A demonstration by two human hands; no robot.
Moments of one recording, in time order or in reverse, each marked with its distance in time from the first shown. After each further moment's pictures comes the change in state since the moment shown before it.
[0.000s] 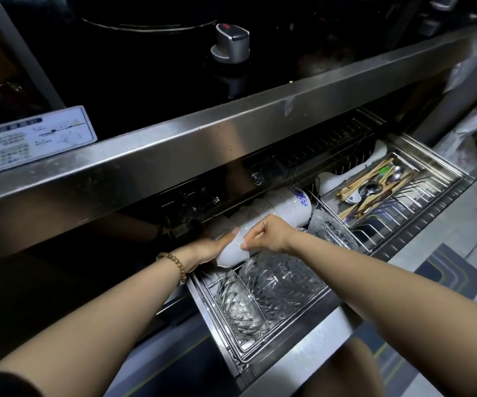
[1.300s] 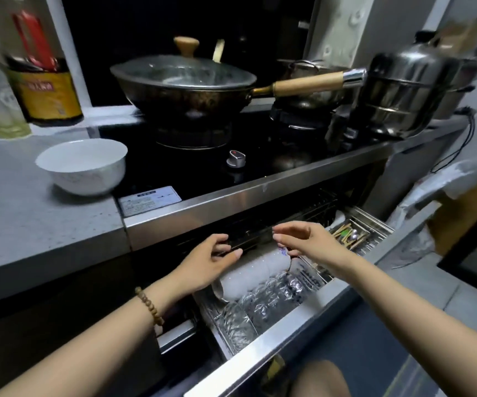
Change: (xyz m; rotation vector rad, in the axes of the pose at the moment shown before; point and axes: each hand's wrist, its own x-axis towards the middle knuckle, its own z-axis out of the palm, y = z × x) left_hand -0.175 0.027 -0.027 -0.031 0.297 0.652; right_hand -0.197 -0.096 -0.066 0.214 0.266 -0.283
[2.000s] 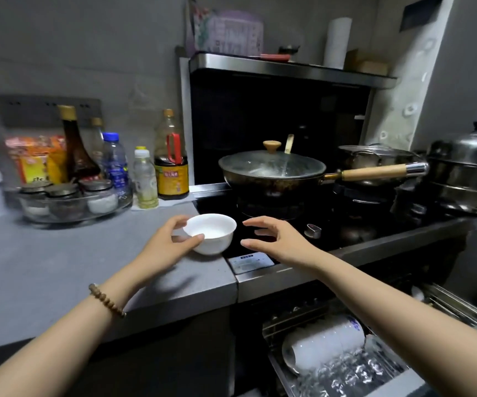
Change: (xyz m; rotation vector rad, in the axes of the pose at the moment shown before) left_hand -0.101 0.045 -0.229 0.068 0.529 0.103; right_hand 0.021 -0.182 0.132 -0.210 -0.161 -0.529
